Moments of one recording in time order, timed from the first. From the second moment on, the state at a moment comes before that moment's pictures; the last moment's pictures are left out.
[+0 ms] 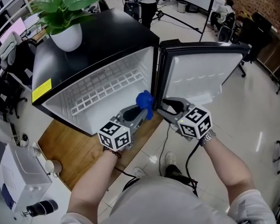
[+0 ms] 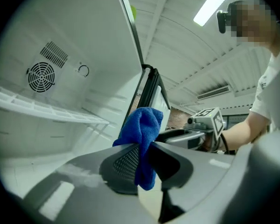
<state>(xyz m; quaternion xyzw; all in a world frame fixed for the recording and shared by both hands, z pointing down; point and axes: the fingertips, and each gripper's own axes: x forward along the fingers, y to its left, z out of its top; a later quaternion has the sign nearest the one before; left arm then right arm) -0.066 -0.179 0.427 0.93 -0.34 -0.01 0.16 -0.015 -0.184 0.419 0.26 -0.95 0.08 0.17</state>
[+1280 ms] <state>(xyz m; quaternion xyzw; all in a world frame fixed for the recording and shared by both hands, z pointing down) 0.049 -0.089 0.346 0.96 -0.12 -0.02 0.23 0.045 -0.096 0.349 -0.11 -0.98 0.11 0.14</state>
